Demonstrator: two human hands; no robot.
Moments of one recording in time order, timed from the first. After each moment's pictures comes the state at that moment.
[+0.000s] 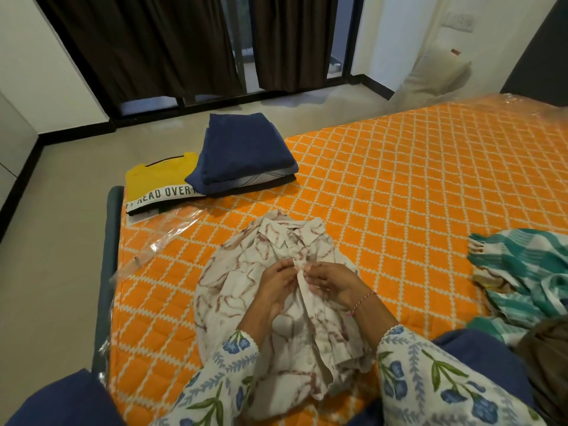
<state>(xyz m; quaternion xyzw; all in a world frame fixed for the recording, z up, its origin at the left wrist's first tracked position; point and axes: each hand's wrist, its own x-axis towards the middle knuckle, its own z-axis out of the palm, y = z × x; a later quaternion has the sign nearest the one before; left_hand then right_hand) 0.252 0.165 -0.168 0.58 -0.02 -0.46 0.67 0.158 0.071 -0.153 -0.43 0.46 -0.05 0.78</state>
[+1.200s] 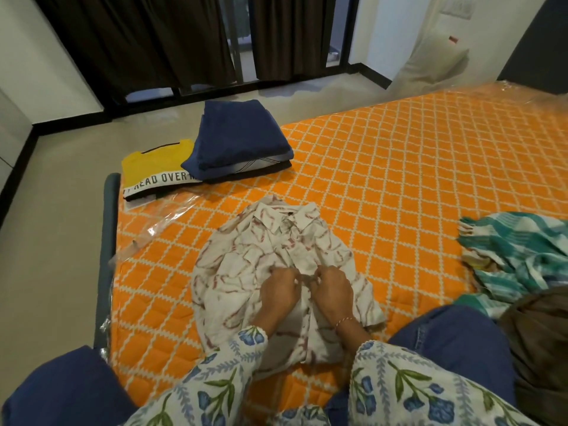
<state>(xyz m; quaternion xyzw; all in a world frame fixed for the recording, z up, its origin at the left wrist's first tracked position) 0.219 0.186 -0.212 0.87 -0.43 -0.16 0.18 0.124 0.120 -0.191 -0.84 0.48 -0.08 0.24</state>
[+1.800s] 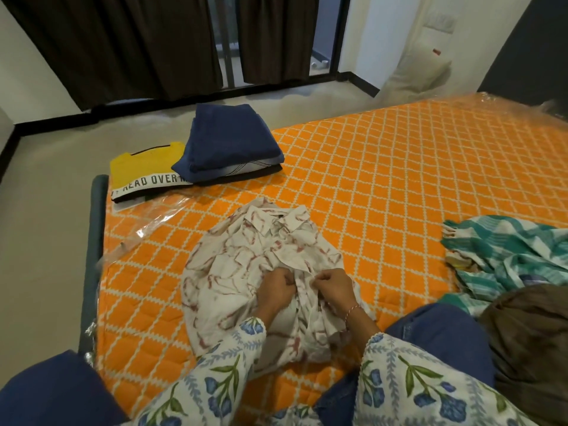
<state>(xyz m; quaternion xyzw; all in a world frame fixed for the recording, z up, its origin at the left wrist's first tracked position) 0.210 0.178 -0.200 0.86 -0.31 -0.29 0.28 0.103 0.096 -0.191 -0.69 0.52 -0.11 0.49</state>
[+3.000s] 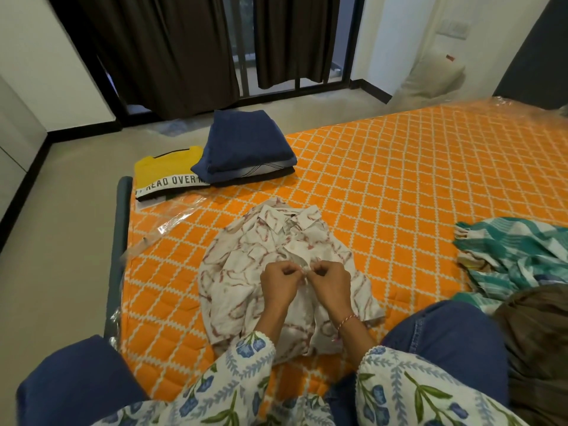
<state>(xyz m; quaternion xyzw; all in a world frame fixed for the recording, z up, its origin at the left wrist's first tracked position) 0.193 0.206 -0.156 0.78 -0.16 -0.27 0.54 0.117 0.146 -0.154 -0.72 0.46 -0.23 0.46</state>
